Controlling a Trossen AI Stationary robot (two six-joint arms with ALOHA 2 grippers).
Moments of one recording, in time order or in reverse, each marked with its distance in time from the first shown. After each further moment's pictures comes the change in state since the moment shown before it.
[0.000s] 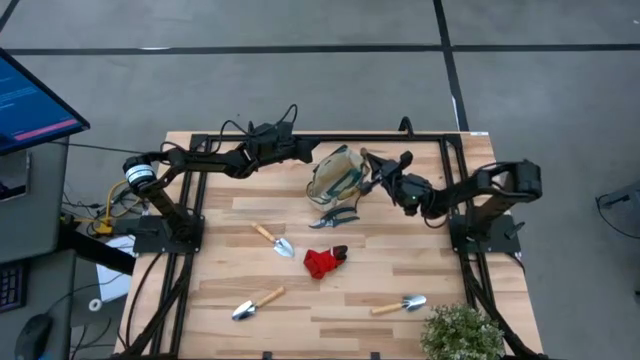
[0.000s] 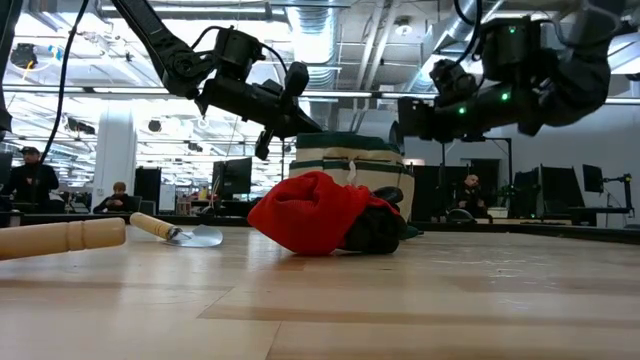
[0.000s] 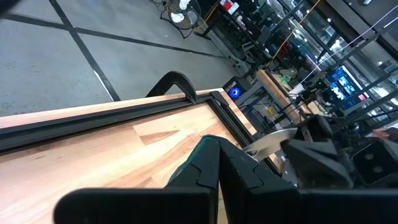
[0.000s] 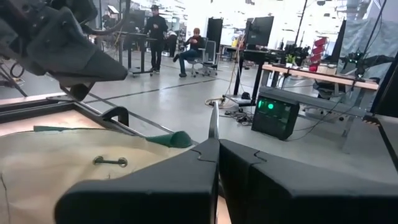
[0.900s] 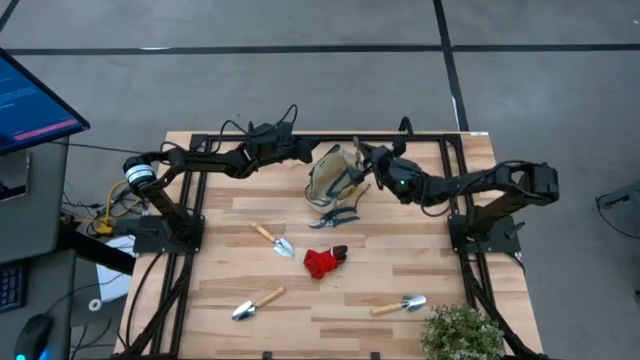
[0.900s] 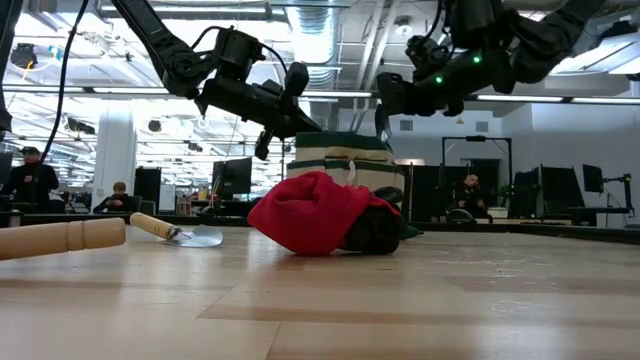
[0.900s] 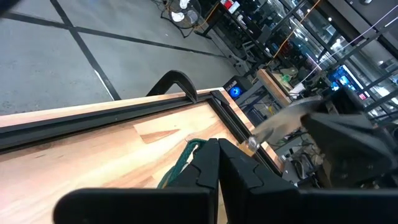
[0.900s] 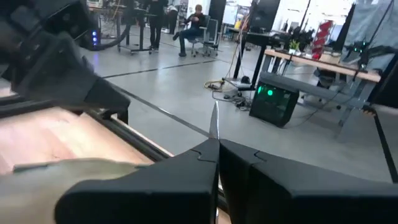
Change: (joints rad) left arm 0.000 0.000 0.000 -0.004 0.001 0.000; right arm -0.022 -0.158 0.225 -0.511 -0.020 0.034
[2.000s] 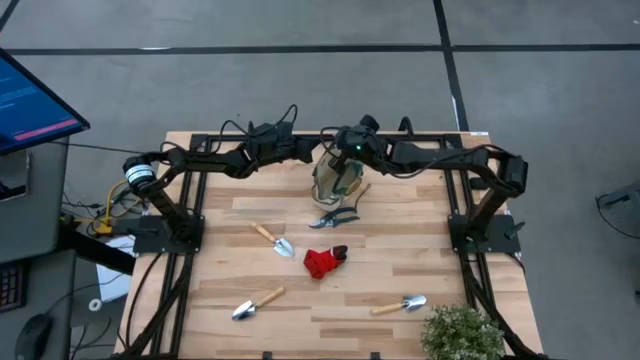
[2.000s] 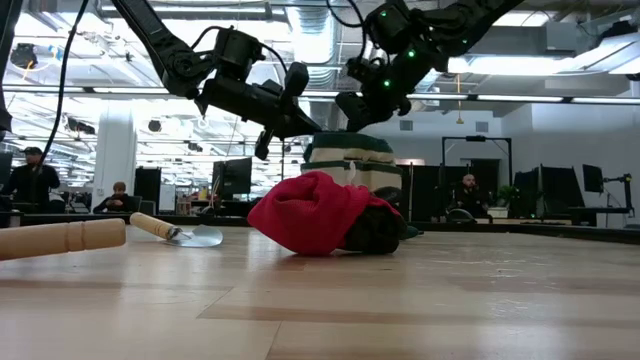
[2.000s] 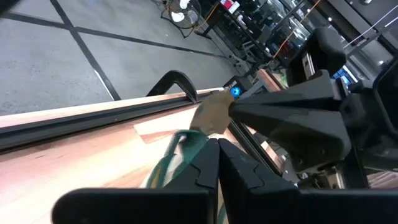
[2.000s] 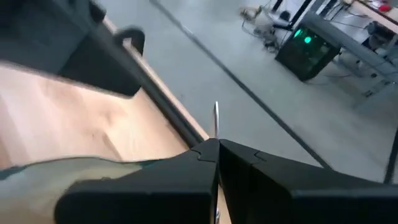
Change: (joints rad) left arm 0.000 0.000 0.000 0.000 0.000 0.001; right arm -0.145 0.228 0.536 -0.727 -0.251 -0.007
